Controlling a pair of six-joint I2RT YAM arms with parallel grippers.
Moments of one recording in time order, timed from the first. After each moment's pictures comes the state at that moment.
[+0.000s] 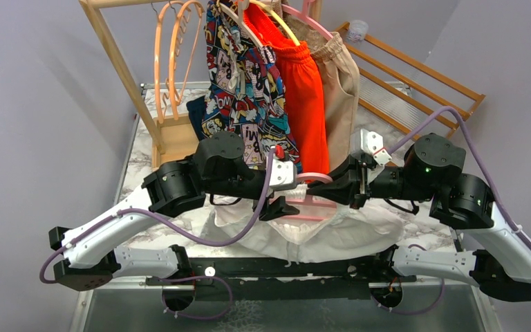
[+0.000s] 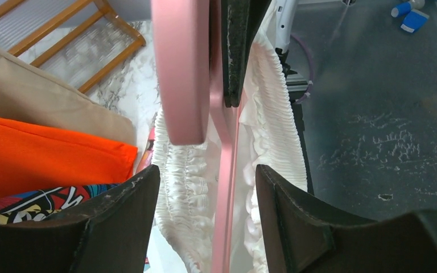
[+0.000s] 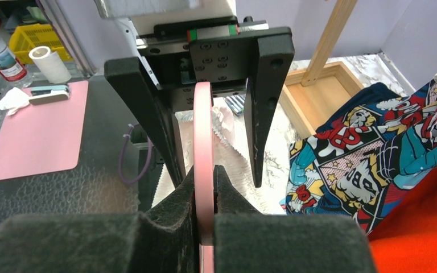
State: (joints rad) left arm -1.13 1.12 1.47 -0.68 0.44 0.23; right arm 1.09 0.92 1.49 -0.68 -0.34 -0.09
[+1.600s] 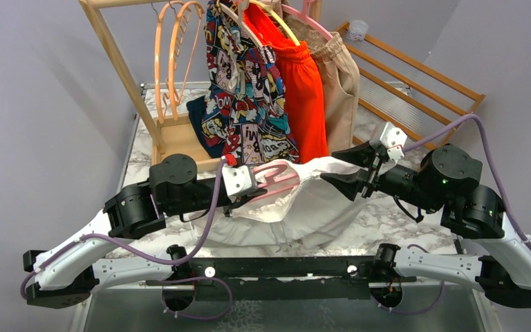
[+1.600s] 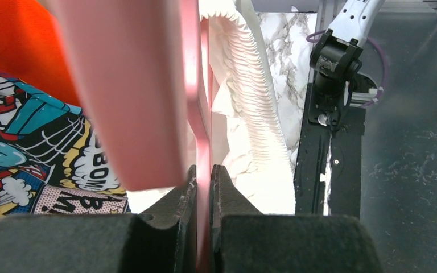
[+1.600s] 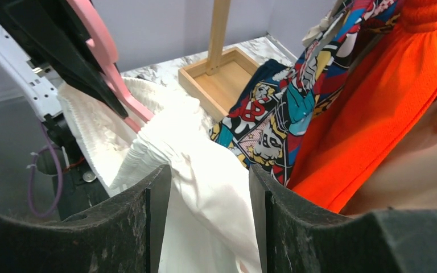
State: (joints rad) left arm -1.13 0.84 1.27 -0.65 0.14 0.21; right arm 1.09 0.82 1.41 -0.65 0.03 -0.13
